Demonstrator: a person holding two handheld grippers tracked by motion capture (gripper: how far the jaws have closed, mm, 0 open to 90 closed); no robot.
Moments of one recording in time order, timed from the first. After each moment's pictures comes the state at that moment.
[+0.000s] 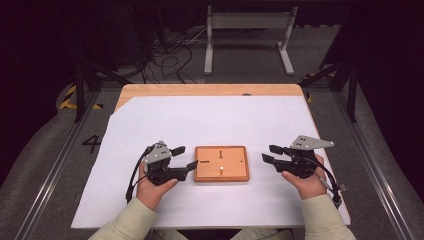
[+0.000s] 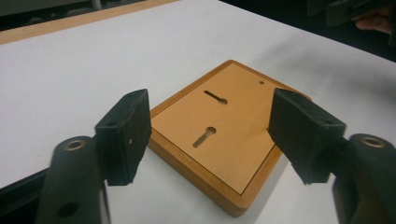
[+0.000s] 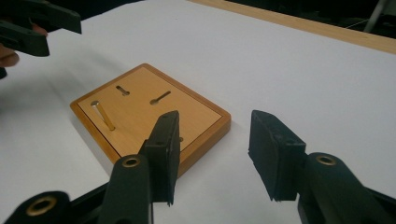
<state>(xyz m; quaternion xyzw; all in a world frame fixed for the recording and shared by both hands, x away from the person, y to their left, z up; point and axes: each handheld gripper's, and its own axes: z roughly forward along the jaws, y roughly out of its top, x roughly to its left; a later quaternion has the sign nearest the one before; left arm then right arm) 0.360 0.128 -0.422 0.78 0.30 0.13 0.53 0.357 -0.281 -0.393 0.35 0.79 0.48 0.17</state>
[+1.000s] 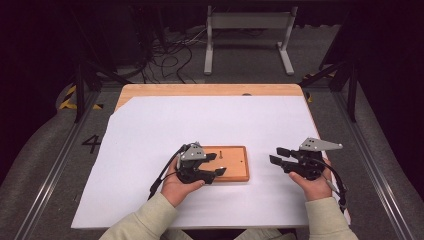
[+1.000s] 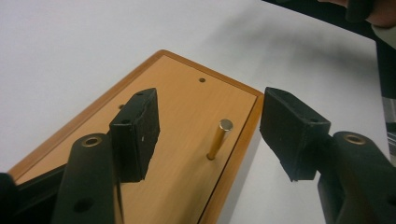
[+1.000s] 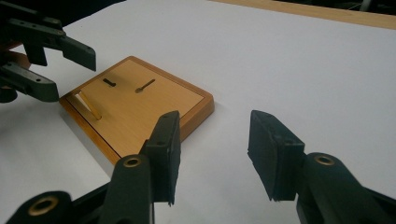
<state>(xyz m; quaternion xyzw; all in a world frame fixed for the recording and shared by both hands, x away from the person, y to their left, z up) 0.373 0.054 -0.433 0.84 0.22 0.05 0.50 0.355 -0.304 -0.404 0.38 0.77 0.48 0.15</state>
